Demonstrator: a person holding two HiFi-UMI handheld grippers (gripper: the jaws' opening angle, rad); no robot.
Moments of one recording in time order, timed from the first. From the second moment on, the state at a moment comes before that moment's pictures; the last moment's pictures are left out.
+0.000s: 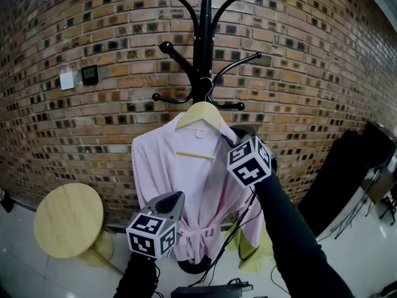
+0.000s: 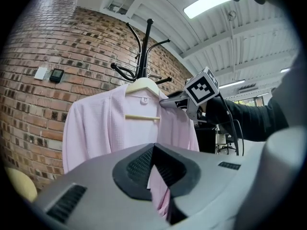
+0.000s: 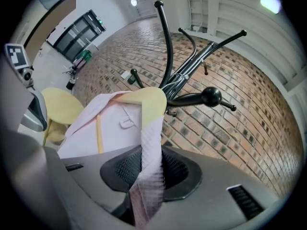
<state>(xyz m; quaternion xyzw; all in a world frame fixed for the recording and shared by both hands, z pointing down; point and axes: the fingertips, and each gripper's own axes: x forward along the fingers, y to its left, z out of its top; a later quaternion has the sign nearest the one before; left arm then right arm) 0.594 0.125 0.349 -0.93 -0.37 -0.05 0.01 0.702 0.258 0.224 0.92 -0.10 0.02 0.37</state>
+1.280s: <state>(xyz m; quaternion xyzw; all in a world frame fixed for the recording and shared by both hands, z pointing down) 0.543 0.088 0.315 -0.93 -0.36 -0.01 0.03 0.590 0.227 0.223 0.91 -0.14 -0.03 0.40</state>
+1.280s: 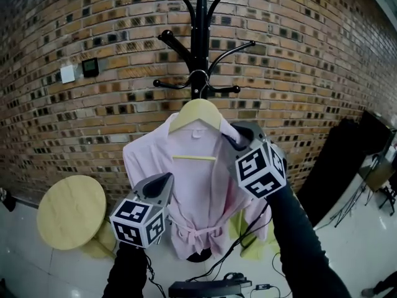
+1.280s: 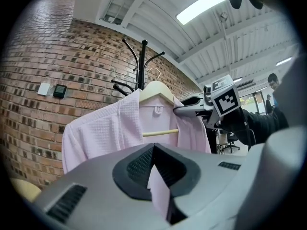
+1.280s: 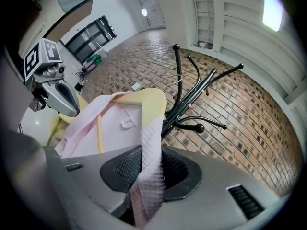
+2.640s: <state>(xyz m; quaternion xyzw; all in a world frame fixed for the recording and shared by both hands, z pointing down) 0.266 -0.249 0.293 -0.95 0.32 -0.03 0.02 0.453 -0.243 0.212 0.67 -0.65 -0.23 0.28</state>
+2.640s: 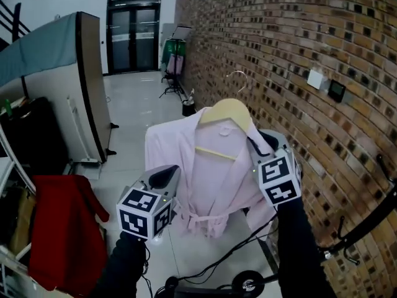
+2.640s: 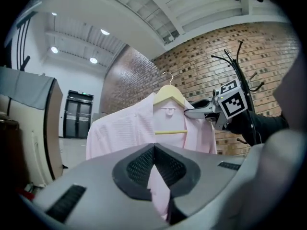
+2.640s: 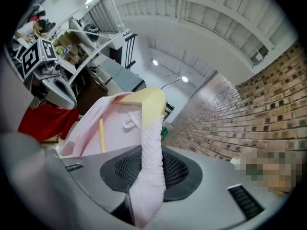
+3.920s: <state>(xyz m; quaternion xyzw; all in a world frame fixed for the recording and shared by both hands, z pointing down) -0.408 -0.195 0.243 -0.71 0.70 -0.05 0.04 -0.284 -0.352 0.135 0.32 -0.86 -0.36 0.12</state>
